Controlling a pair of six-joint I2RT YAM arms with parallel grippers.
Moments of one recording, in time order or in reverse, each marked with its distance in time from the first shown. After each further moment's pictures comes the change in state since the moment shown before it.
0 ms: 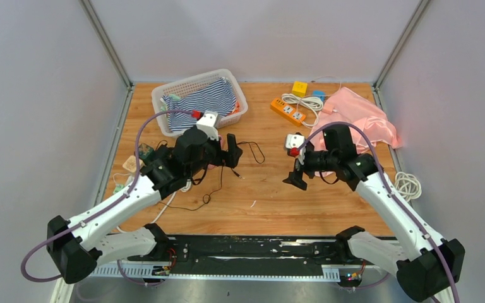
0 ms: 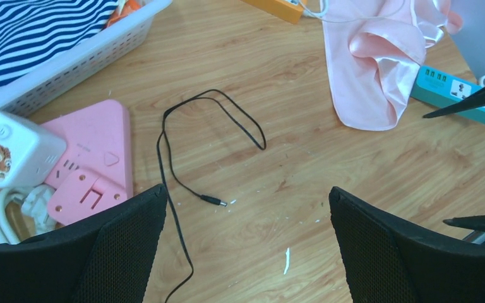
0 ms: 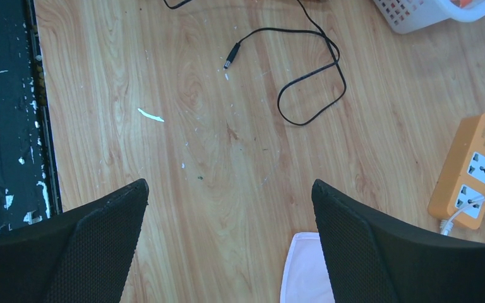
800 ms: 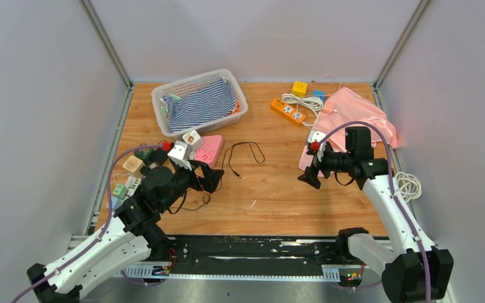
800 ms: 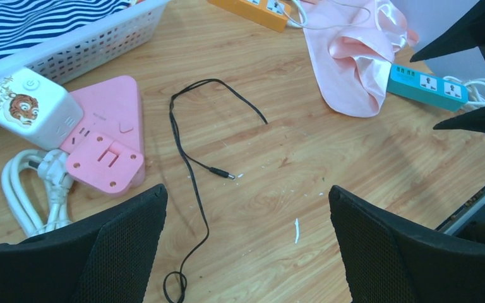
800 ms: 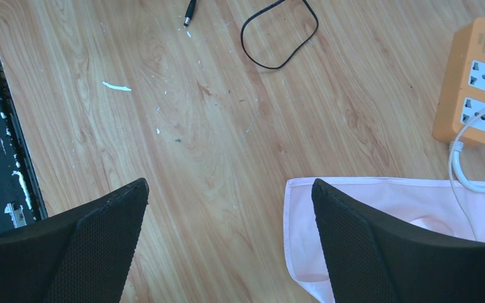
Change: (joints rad) left arm 0.000 -0.461 -0.326 0.031 0.027 0.027; right arm -0.298 -0.018 -0.090 -0.023 -0.115 -0.051
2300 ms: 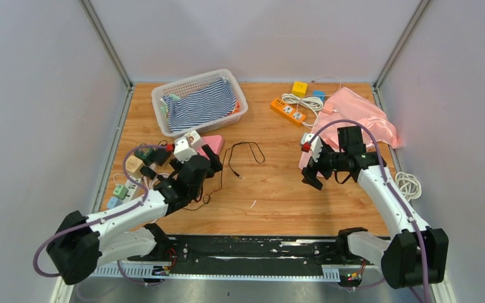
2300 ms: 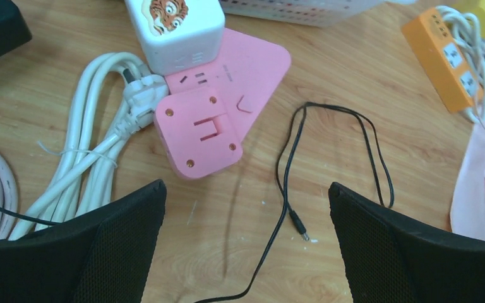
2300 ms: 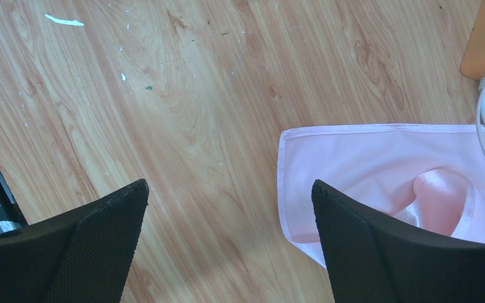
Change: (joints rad) left arm 0.006 0.414 -0.119 0.290 -0.488 -0.445; right arm 0.023 0.114 0.003 -0.057 0.174 -0.074
